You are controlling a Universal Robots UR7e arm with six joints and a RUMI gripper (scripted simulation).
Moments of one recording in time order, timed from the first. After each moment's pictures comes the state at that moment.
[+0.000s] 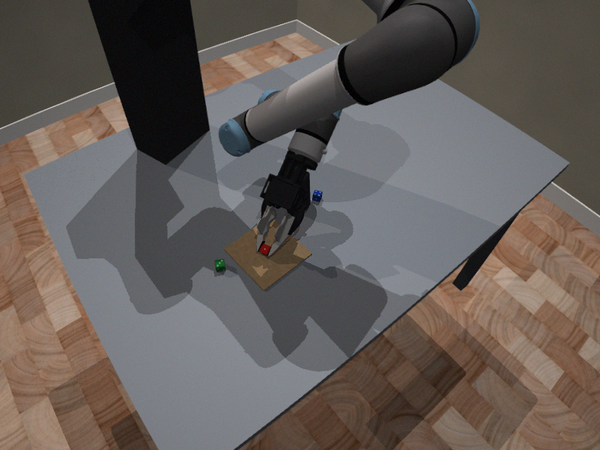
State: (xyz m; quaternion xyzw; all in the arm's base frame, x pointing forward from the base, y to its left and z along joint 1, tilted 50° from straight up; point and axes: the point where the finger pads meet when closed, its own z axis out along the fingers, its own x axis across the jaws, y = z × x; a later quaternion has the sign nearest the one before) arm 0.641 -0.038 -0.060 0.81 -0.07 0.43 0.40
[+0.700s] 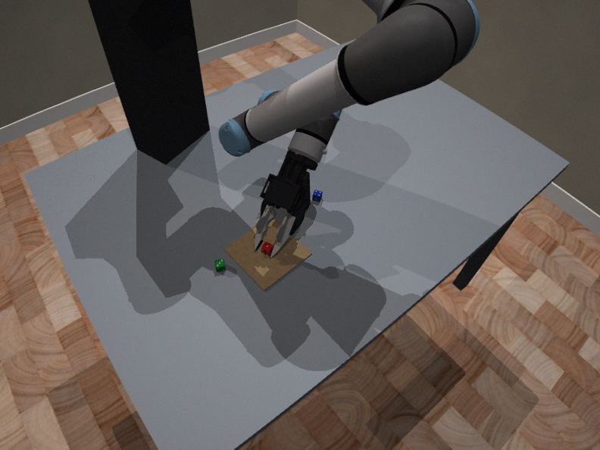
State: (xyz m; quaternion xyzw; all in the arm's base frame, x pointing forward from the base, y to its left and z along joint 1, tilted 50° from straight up) arm 0.641 -0.038 -0.060 0.81 -0.07 0.43 0.40
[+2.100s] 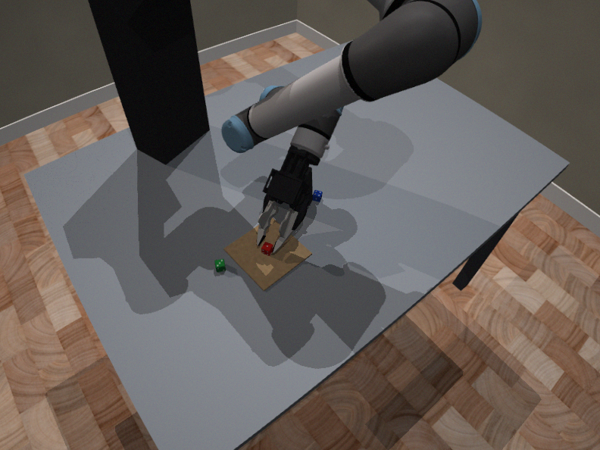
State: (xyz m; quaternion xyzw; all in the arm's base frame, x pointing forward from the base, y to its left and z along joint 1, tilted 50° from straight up) arm 0.634 -0.029 -0.057 0.81 -0.07 0.43 0.40
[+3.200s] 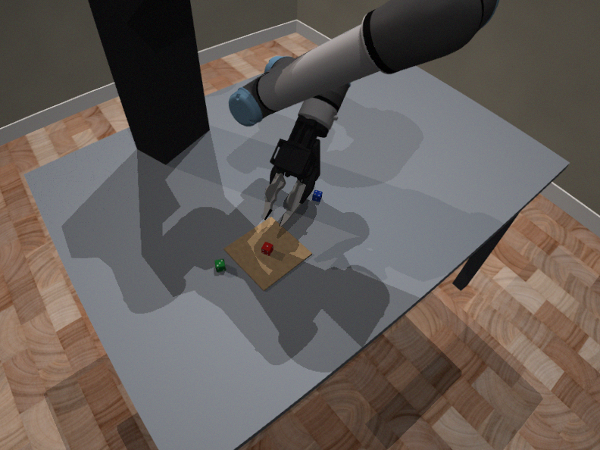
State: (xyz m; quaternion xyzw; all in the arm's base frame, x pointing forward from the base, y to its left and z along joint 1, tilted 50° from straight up) arm 0.584 -0.008 -0.022 0.81 -0.07 0.43 0.40
